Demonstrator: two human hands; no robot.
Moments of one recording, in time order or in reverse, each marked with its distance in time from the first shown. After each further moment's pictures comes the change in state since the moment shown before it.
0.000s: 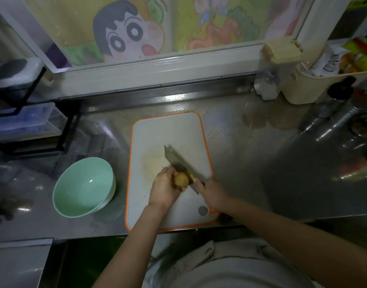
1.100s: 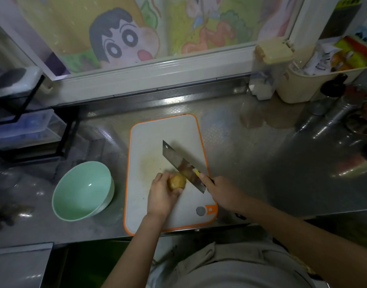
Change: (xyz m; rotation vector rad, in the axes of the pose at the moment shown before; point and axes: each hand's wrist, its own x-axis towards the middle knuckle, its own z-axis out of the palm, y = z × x) left_hand -0.016 0.001 0.006 -0.051 0.100 -0.045; right_hand -0.026 0.008 -0.041 0.196 -0.079 -0.054
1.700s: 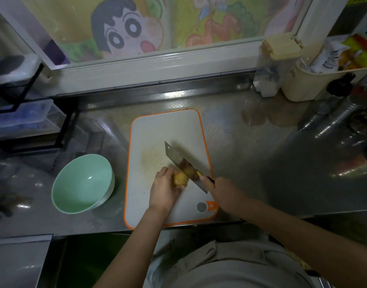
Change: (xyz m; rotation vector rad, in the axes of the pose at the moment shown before) left_hand 0.002 -0.002 0.002 0.032 -0.035 0.035; right_hand -0.014 -0.010 0.007 -0.124 -0.016 0.101
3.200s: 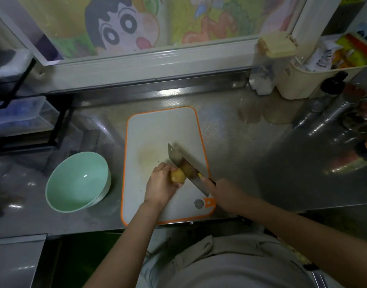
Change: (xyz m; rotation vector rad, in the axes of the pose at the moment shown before) left_hand 0.006 0.000 -0.008 0.026 -0.054 0.041; right_hand -0.010 0.004 -0.004 0.007 -0.042 0.021
